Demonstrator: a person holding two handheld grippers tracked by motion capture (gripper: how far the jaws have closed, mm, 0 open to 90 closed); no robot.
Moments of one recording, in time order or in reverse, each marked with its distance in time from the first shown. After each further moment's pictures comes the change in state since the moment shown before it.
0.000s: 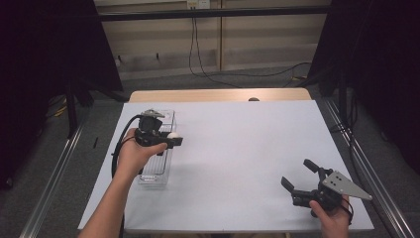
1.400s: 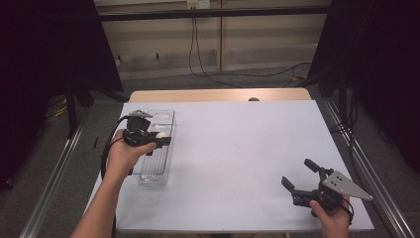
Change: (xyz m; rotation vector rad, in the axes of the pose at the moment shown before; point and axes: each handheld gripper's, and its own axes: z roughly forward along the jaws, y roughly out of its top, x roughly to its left) left arm 0.024 -0.011 -0.014 0.017 0.060 -0.028; right arm -0.001 0.001 -0.001 -0.001 0.001 -0.009
